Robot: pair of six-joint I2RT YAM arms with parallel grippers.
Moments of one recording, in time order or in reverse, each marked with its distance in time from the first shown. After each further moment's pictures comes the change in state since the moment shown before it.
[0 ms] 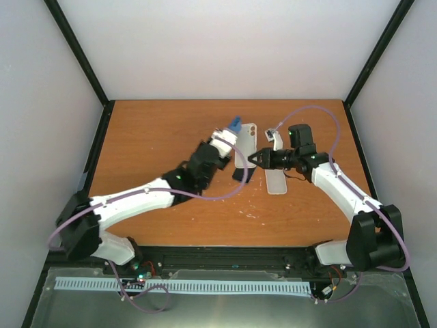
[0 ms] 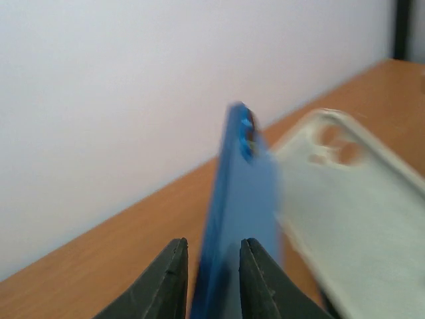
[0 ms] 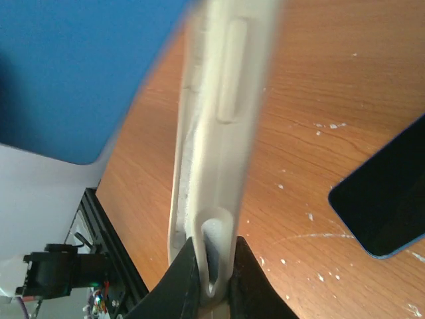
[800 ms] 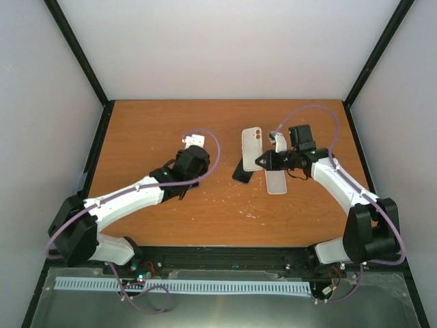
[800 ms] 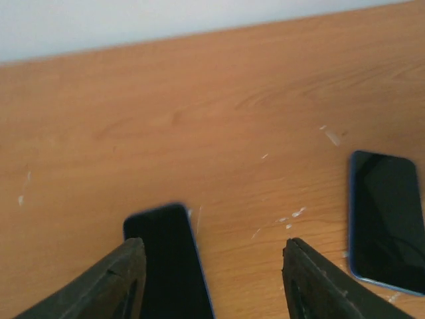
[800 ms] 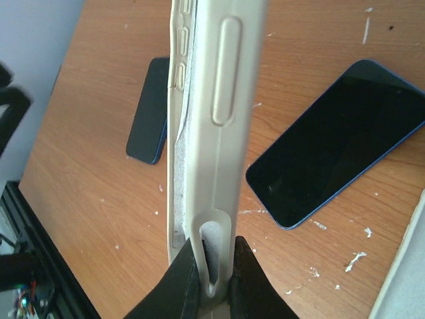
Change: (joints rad) left arm 0.171 -0.114 -0.104 -0.338 0.064 -0.507; right arm -0.042 0.054 0.034 -0.156 0.163 -0.155
